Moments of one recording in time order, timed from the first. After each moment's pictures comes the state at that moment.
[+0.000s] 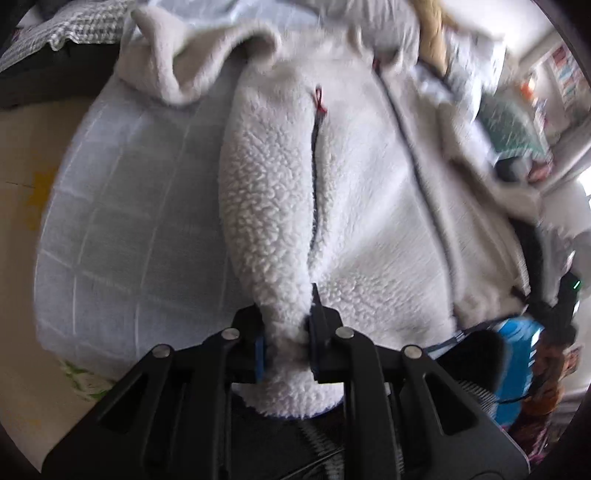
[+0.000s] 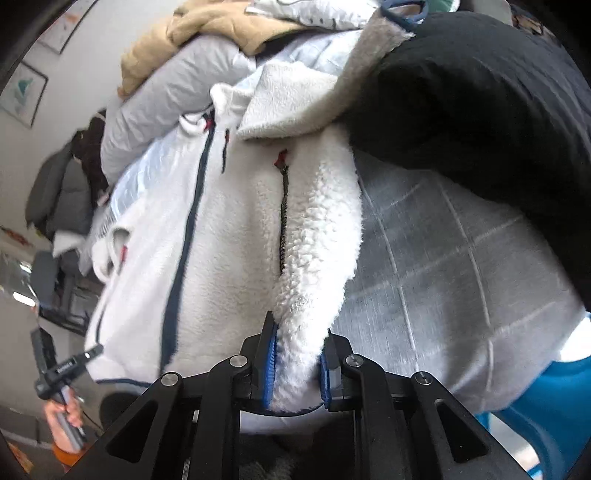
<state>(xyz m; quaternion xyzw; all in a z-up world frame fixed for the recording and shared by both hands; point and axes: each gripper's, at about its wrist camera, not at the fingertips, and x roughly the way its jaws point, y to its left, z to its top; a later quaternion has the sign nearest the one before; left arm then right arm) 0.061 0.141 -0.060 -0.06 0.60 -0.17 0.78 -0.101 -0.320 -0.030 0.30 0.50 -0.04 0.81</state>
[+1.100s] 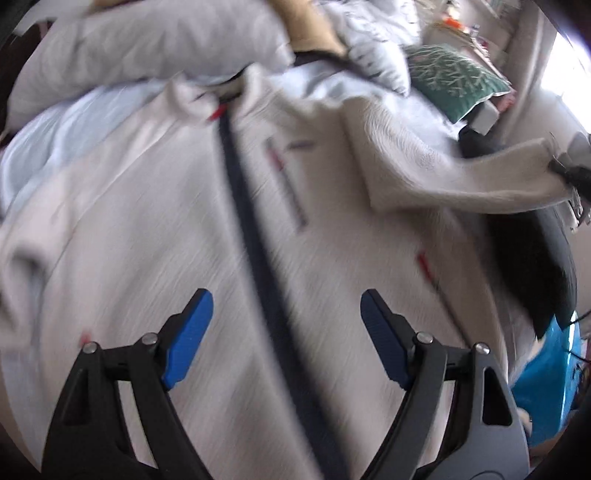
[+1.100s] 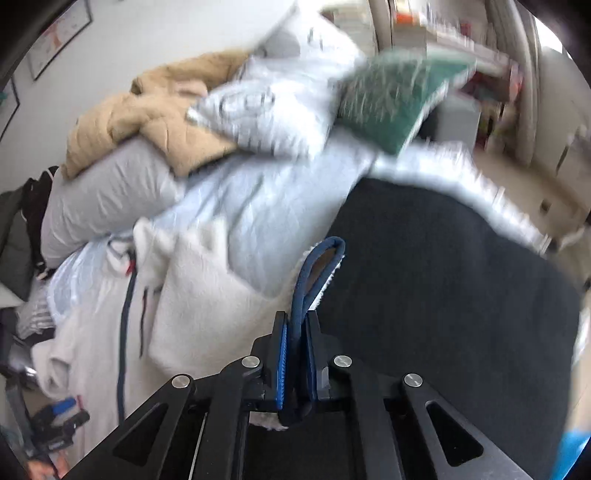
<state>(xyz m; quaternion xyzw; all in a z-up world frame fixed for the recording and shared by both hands) 0.182 -0.129 -0.024 0.07 0.48 -0.29 0.83 0.016 -0.483 0.086 0.19 0.38 -0.20 0.88</state>
